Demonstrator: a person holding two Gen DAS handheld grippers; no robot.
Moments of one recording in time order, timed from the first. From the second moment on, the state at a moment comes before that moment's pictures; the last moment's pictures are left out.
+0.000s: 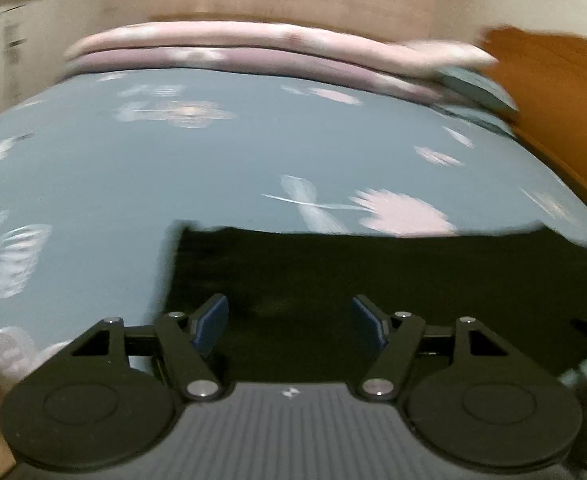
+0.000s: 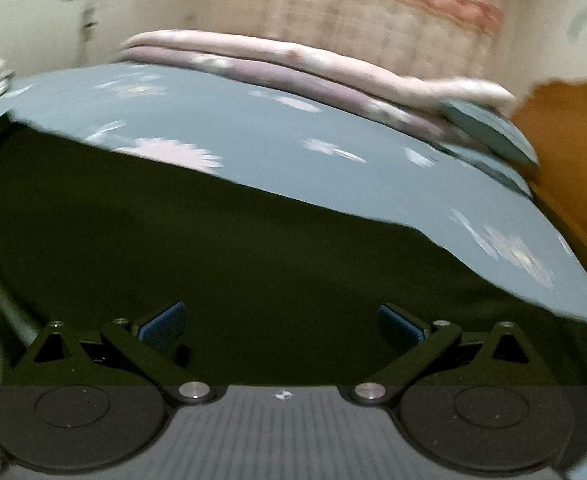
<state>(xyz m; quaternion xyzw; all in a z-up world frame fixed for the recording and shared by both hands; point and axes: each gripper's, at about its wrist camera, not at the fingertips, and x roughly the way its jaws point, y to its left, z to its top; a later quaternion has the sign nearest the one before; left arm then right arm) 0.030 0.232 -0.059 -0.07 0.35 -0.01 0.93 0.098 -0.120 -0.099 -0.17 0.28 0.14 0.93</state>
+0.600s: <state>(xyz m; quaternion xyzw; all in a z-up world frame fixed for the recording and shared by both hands) 0.077 0.208 -0.081 -0.04 0.38 -0.05 0.92 0.115 -0.136 -0.121 -0.09 0.33 0.17 0.92</state>
